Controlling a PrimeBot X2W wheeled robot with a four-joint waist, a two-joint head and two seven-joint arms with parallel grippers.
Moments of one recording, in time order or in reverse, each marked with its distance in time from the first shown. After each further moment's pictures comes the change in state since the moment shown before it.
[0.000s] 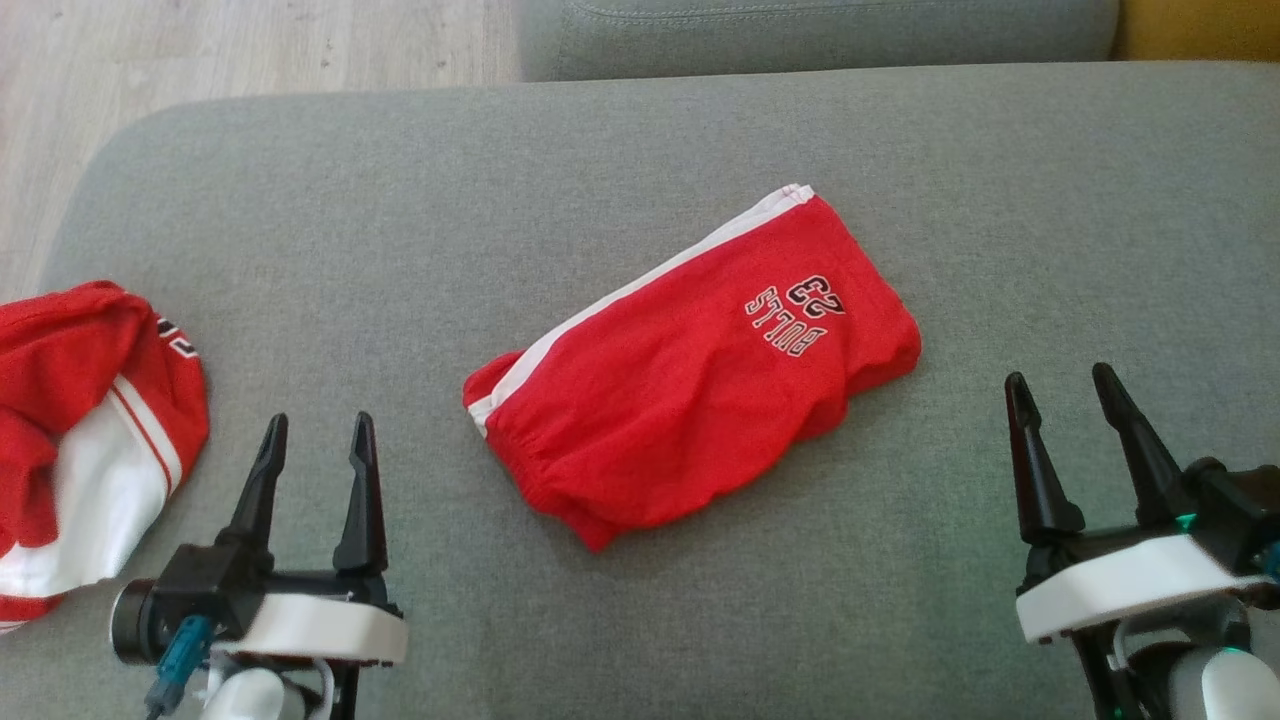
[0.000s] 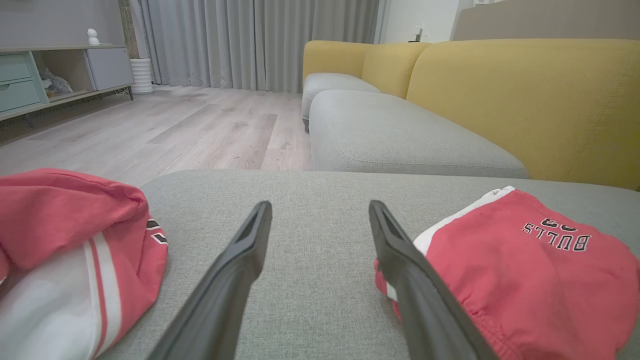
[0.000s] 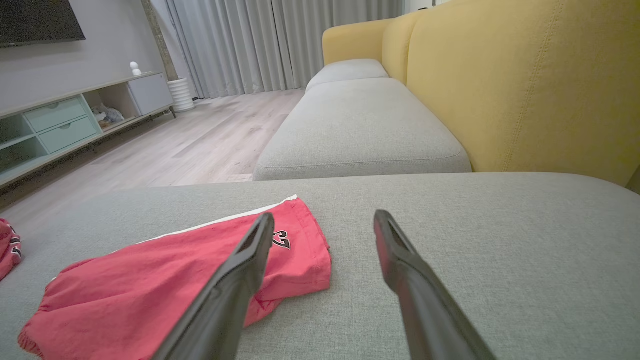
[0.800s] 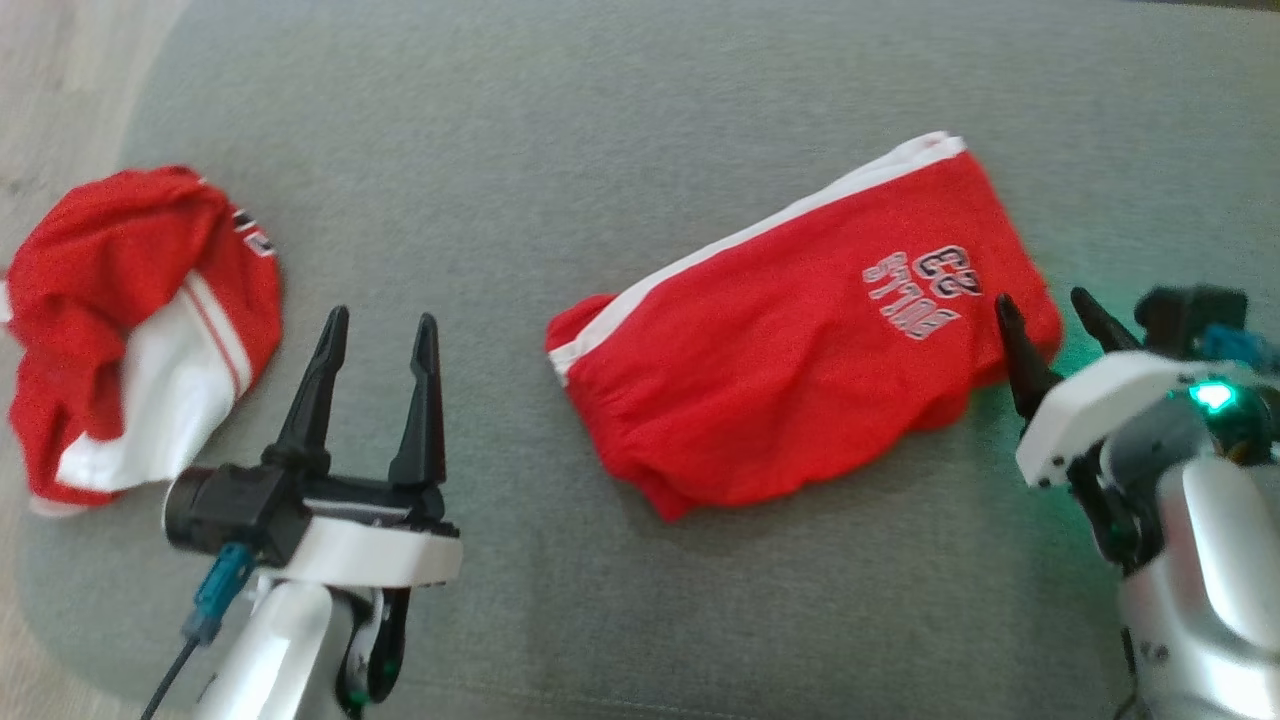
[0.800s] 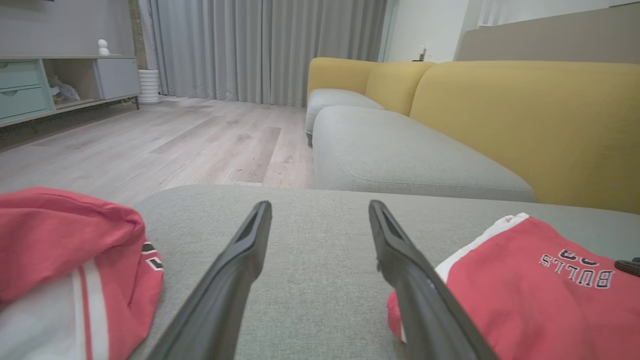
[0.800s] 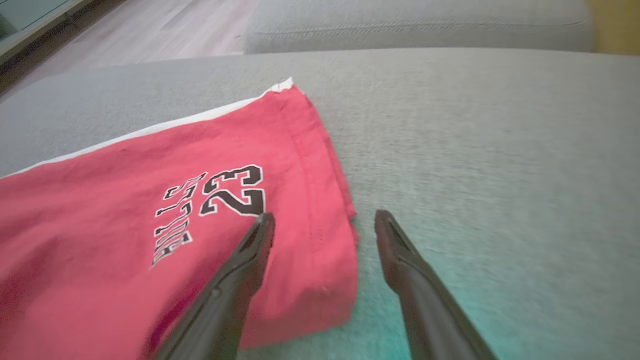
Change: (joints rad) left arm -0.148 -0.052 -0.053 -0.010 0.024 -0.057 -0.038; right arm -0.412 -0.099 0.008 0.529 0.032 0.000 0.161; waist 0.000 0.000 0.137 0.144
